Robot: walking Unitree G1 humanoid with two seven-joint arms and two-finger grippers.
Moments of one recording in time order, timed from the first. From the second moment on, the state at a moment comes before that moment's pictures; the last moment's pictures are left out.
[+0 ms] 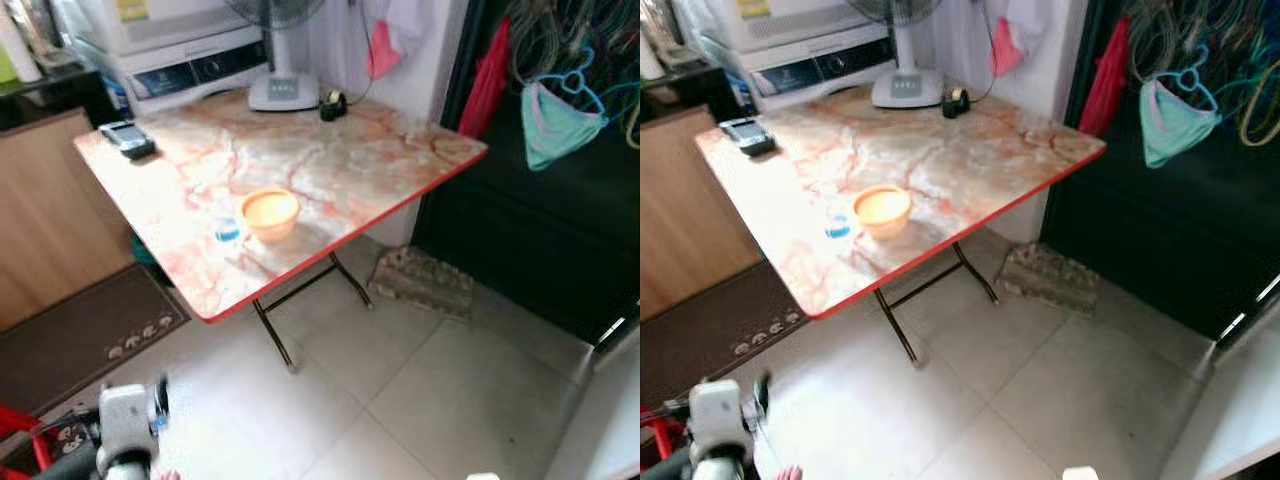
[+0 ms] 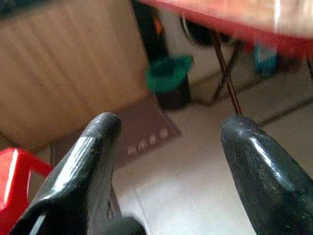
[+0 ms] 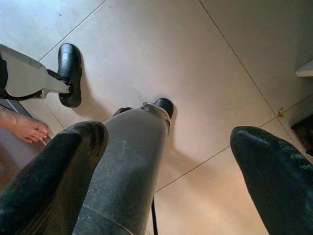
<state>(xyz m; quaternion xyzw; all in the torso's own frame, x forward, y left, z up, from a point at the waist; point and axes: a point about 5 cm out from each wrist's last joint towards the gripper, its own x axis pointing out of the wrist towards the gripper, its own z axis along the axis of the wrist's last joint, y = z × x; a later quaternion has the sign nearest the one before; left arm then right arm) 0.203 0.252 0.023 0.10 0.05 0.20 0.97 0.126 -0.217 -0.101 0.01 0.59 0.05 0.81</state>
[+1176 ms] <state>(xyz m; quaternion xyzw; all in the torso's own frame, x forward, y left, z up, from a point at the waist) 0.258 0.219 0.158 0.01 -0.11 0.12 0.99 0.114 -0.224 -0.103 -0.01 0.58 0.07 0.81</state>
